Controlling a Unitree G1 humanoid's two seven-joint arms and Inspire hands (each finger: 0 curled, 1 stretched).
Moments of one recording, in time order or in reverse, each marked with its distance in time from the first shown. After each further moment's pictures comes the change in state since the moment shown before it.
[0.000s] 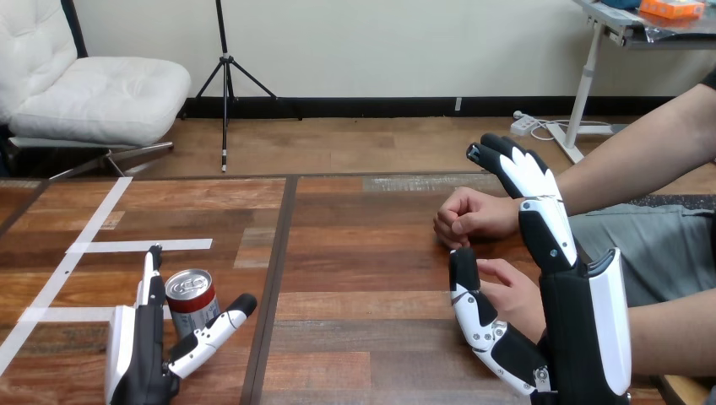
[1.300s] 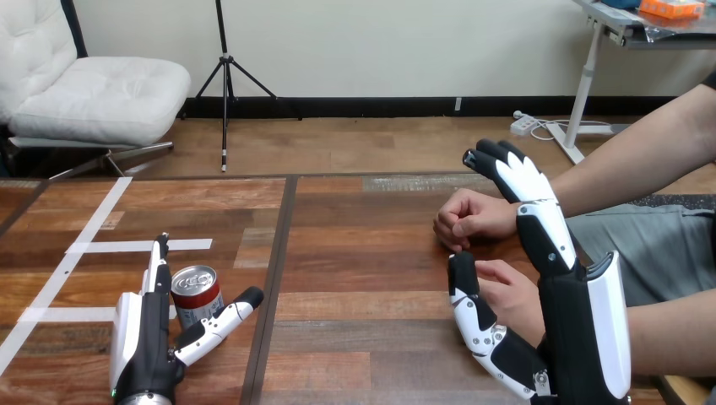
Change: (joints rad) left arm -0.050 0.018 -0.033 0.037 -0.002 0.019 0.019; right arm 0.013 0.001 -0.007 0.000 0.000 -0.006 0.016
